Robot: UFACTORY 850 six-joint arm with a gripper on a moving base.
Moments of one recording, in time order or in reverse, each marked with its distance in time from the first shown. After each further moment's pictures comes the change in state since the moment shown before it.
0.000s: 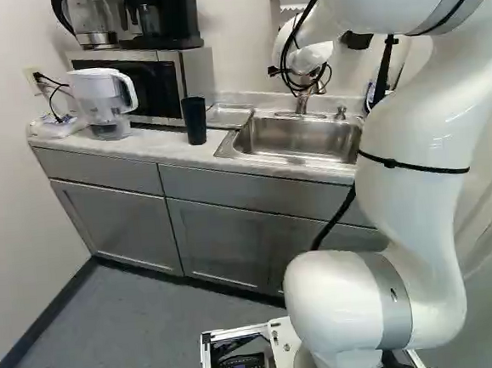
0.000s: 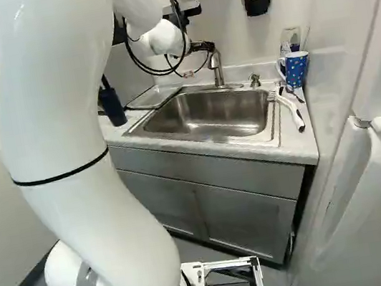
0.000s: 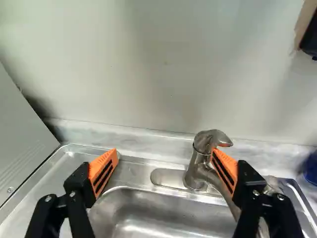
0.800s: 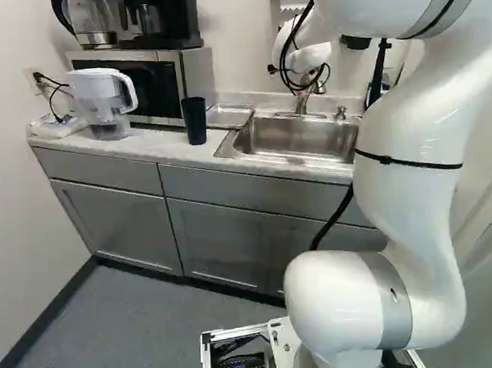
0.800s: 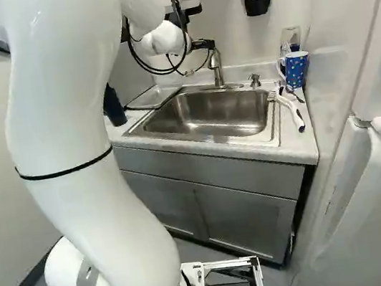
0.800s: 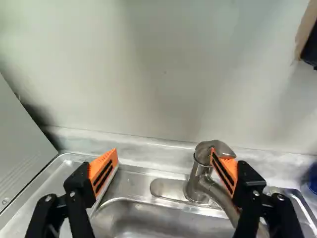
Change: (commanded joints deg) arm 0.0 -2.1 -2.4 0.0 2.9 0.0
